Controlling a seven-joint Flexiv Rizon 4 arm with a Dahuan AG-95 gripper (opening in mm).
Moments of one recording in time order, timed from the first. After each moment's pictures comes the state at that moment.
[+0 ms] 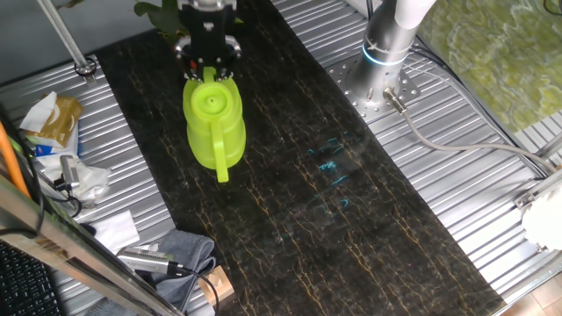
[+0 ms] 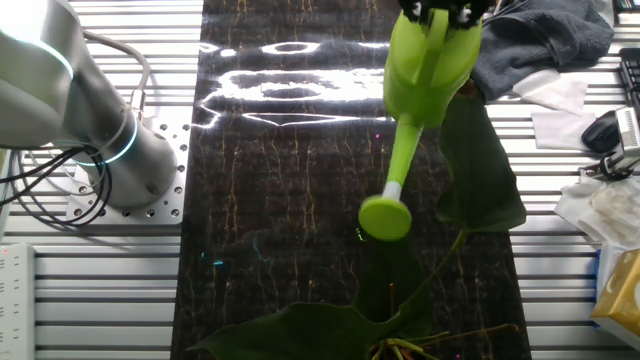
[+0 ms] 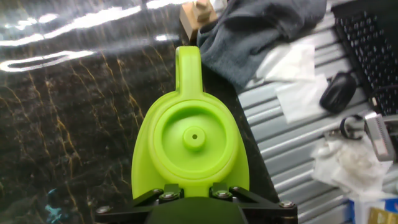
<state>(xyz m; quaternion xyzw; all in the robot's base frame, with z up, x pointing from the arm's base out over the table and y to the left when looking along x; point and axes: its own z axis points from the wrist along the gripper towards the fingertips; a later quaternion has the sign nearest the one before) 0.513 0.057 0.340 -0.58 0.81 -0.03 0.08</state>
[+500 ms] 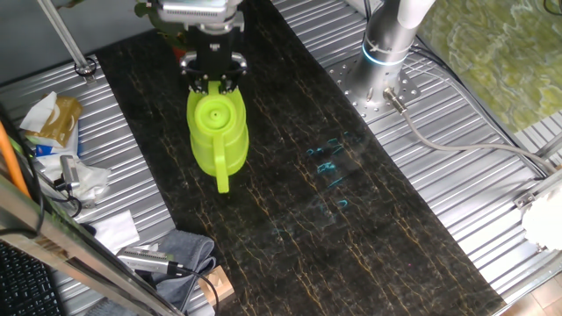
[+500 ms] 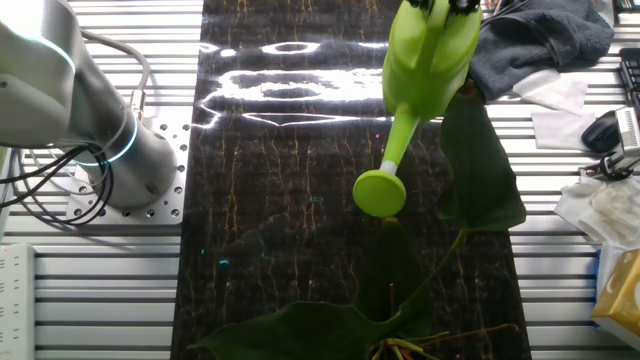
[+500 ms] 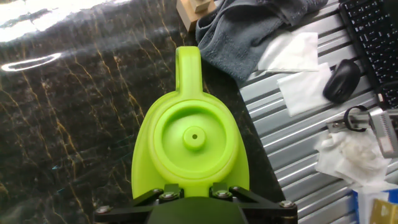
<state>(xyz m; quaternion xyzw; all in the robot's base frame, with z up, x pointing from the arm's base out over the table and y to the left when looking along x) 0.520 0.077 0.333 -0.58 0.81 -0.04 0.05</state>
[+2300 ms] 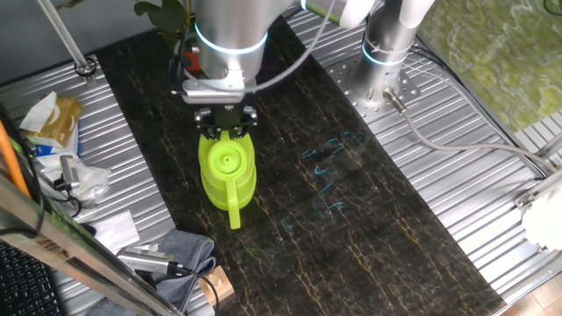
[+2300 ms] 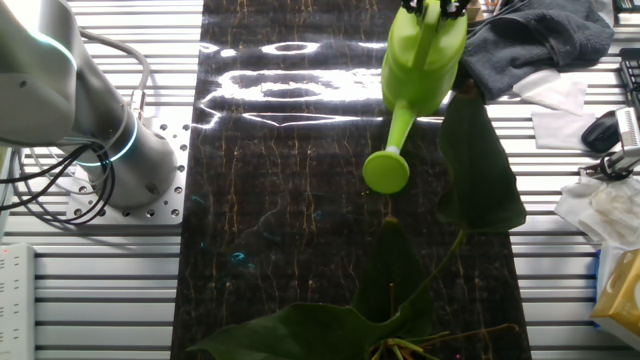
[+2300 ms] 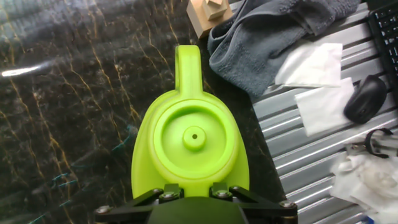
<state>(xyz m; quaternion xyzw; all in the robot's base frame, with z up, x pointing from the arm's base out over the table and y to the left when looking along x) 0.528 0.128 0.259 -0.59 0.81 -0.06 0.04</state>
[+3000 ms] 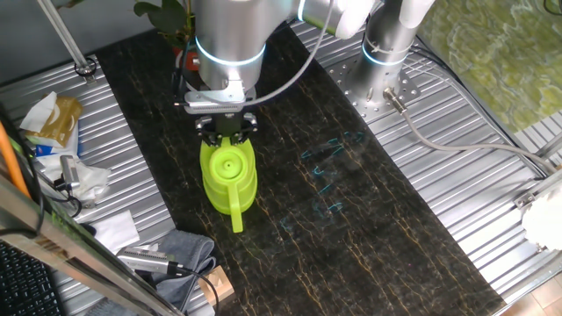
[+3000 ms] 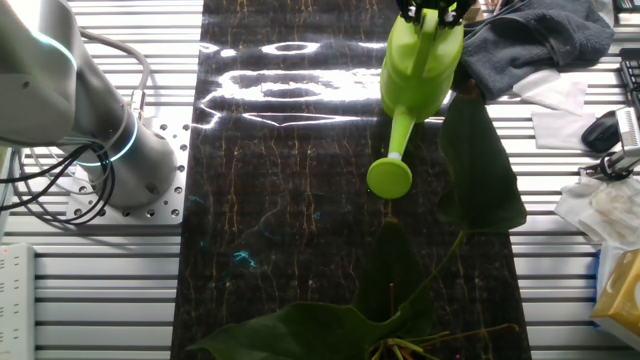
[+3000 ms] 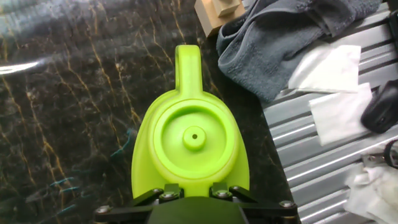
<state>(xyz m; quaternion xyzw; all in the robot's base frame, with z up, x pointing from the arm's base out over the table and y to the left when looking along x) 0.530 0.130 0.234 -0.59 0.80 -0.05 0.04</state>
